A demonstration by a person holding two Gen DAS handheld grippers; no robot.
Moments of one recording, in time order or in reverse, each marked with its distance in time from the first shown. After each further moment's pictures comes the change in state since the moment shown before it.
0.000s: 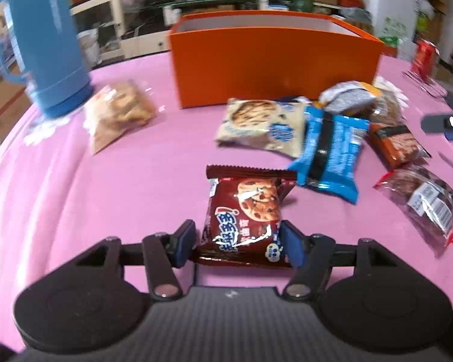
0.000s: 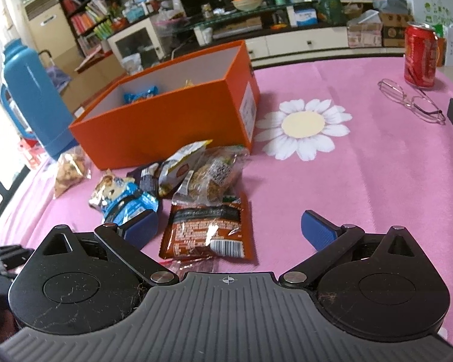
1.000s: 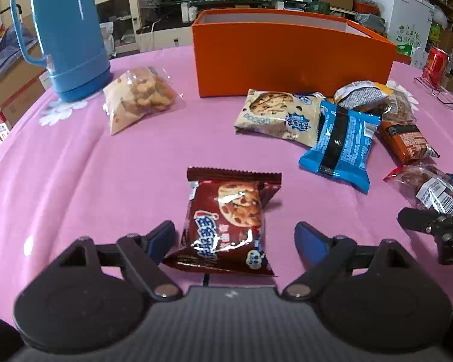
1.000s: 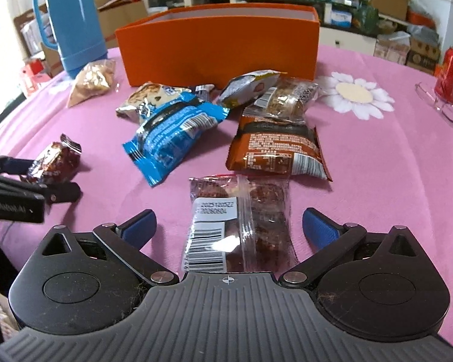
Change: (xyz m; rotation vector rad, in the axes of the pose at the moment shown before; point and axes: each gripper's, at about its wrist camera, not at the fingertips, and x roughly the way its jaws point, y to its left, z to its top) left arm -0.006 0.006 -0.016 -0.042 -0.006 0.024; right arm 0.009 0.075 -0.070 -0.251 0.081 -0.074
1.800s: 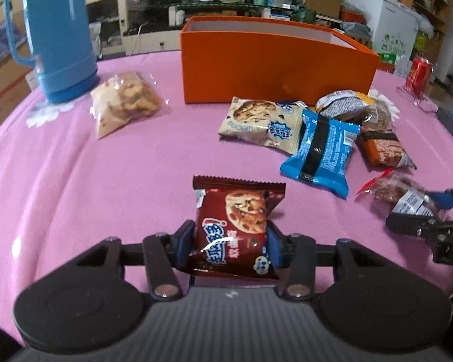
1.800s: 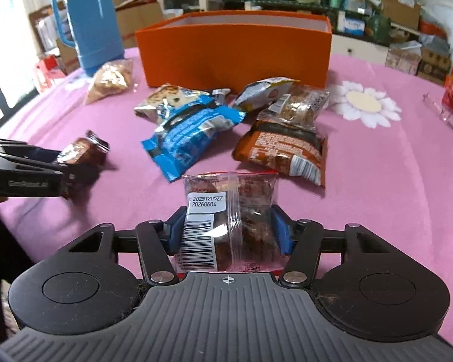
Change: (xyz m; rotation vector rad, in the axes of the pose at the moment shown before) left arm -0.010 0.005 0.001 -0.031 -0.018 -0.094; right arm -0.018 0.003 -0.003 -0.030 -0.016 0.069
